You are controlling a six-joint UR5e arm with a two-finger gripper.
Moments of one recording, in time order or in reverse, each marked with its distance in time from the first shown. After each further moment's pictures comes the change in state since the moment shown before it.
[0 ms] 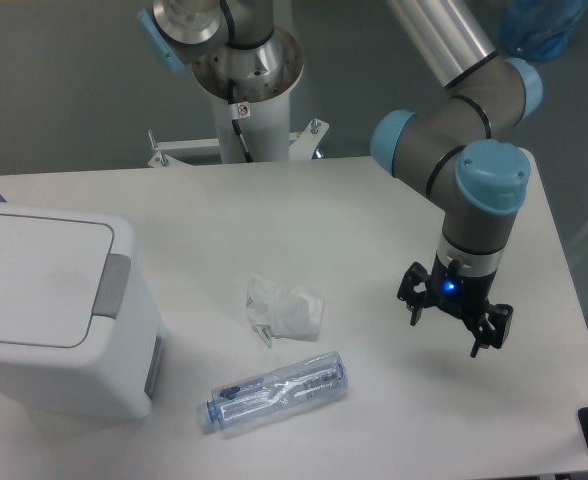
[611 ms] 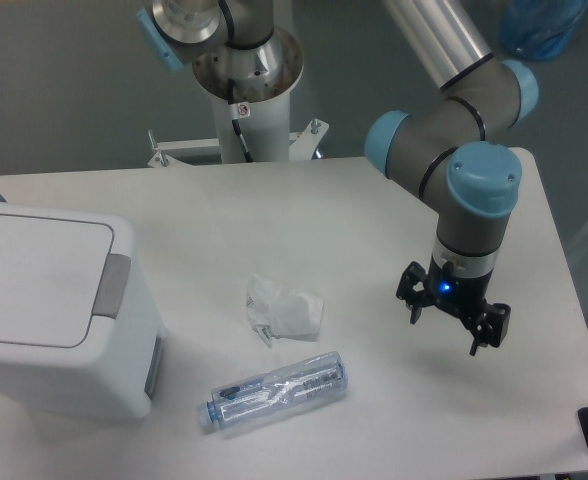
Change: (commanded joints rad) arm -0.023 0.000 -0.014 0.017 0.006 -0.133
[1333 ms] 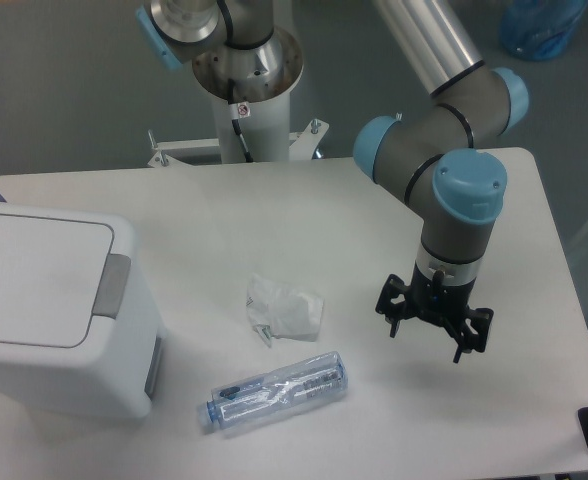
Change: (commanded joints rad) arm -0.040 -0.006 0.067 -0.014 -0.089 -0.312
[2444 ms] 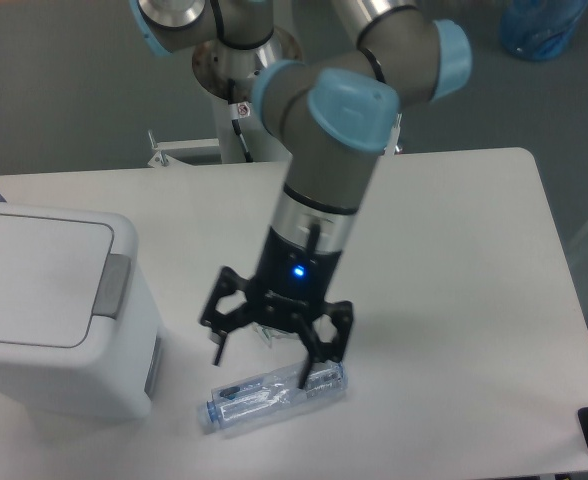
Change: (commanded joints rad) arm -0.249 0.193 0.051 -0.003 -0.270 -0.455
